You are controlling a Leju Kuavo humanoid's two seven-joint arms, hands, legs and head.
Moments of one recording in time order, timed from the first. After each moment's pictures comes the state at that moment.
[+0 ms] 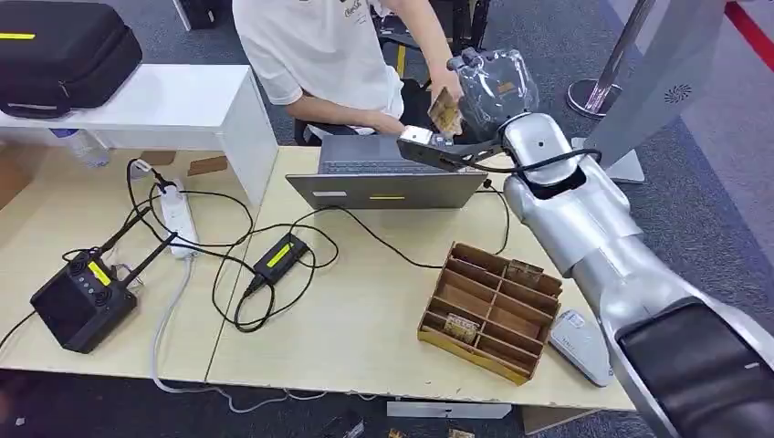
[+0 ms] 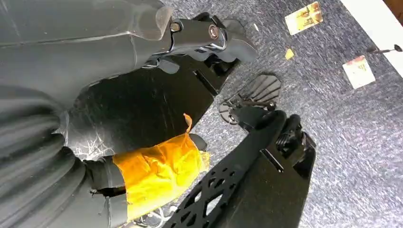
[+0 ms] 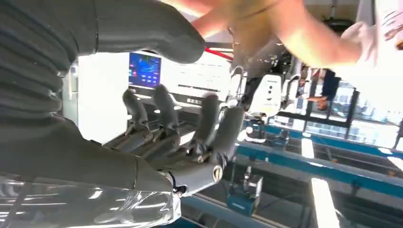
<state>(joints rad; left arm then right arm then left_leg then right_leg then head) -0.18 -0.12 -0.76 -0.18 0.42 0.04 -0.05 -1.19 0.07 0.61 -0.56 1.24 -0.37 0.04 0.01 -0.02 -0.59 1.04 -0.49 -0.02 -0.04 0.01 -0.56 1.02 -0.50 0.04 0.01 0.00</state>
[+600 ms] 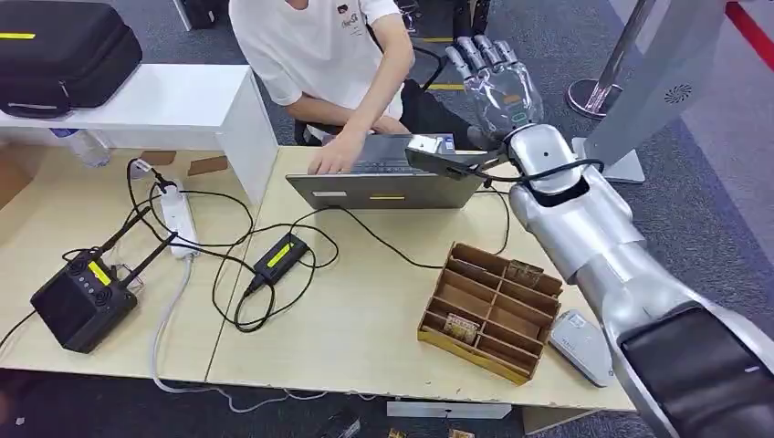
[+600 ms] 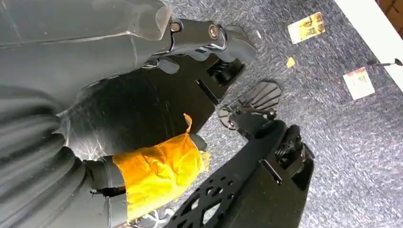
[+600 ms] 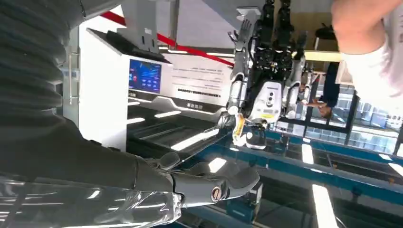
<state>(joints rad) -0.18 -0.12 -0.76 -0.18 0.45 0.08 -0.05 -1.17 0.04 0.62 -0.54 1.22 -0.41 0.02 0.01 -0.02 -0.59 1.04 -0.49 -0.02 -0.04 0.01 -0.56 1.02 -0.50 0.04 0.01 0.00</state>
